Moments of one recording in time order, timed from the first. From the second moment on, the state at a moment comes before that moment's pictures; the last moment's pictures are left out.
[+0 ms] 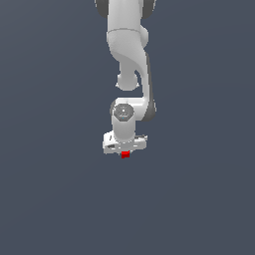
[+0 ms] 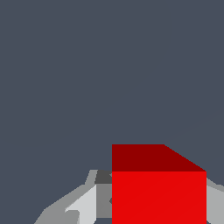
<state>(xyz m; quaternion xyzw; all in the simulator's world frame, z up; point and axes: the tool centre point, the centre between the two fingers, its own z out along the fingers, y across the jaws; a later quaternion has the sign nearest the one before) -0.005 -0.013 0.020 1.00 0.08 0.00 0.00</state>
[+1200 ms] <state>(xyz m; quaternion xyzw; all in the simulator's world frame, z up) -0.039 -0.029 0.078 1.00 0.08 0.00 0.00</state>
